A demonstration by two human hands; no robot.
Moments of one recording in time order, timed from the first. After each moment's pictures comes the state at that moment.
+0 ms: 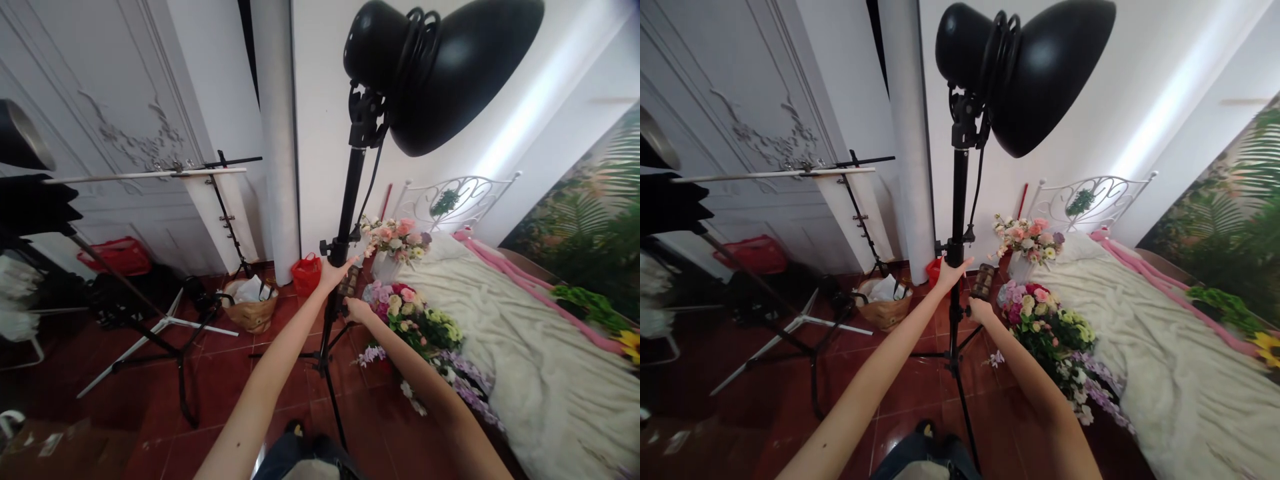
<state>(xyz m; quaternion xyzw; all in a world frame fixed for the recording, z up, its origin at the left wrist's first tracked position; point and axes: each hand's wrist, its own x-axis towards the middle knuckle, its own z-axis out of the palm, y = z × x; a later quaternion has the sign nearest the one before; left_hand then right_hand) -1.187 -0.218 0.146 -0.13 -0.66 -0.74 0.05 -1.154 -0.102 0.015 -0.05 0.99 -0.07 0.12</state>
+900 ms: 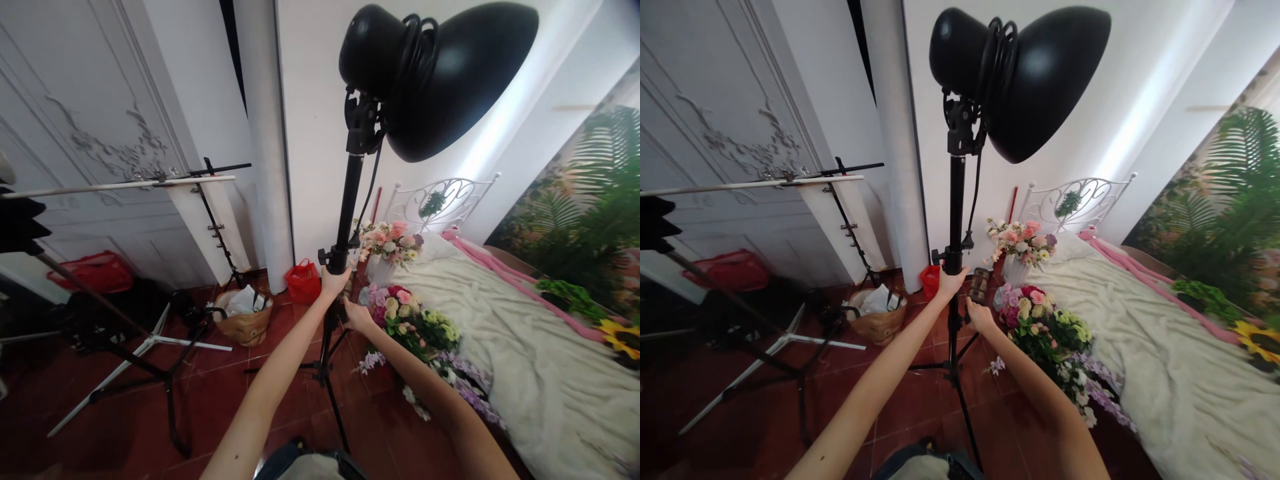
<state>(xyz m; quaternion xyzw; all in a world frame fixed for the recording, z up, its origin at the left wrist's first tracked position) -1.207 -0.213 0.151 -0.09 -0.69 -0.72 0.09 -1.163 -0.111 0.014 -0.05 1.00 -0.03 0.07</state>
